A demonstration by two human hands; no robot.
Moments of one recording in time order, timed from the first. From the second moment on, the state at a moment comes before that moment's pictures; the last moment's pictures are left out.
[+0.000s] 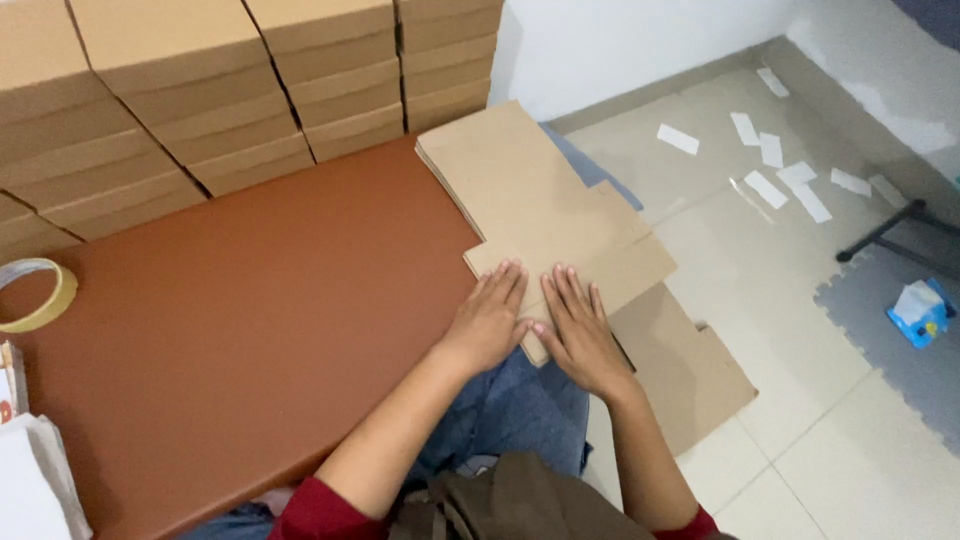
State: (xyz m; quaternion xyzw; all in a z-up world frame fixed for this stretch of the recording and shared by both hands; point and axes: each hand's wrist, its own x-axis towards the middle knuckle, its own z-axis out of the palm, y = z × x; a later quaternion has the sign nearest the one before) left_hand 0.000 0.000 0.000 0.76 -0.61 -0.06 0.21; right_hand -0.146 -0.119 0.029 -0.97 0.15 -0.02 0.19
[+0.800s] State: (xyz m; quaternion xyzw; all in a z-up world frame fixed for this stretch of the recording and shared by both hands) left_hand 0.020 0.024 -0.008 0.67 -0.60 -0.15 0.42; right_hand -0.162 -0.109 0.077 -0.94 0.17 0.00 0.29
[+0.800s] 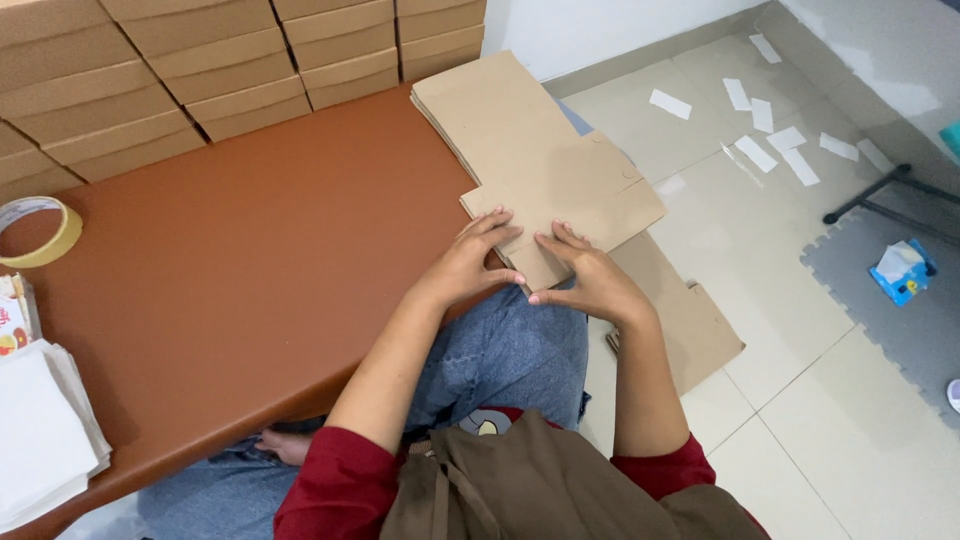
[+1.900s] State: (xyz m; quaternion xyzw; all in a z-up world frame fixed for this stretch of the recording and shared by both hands) left_hand 0.010 0.005 -0.027 0.69 -0.57 -0.05 0.45; right_hand -0.177 -0.129 0.047 -0.88 0.13 -0.18 0.41
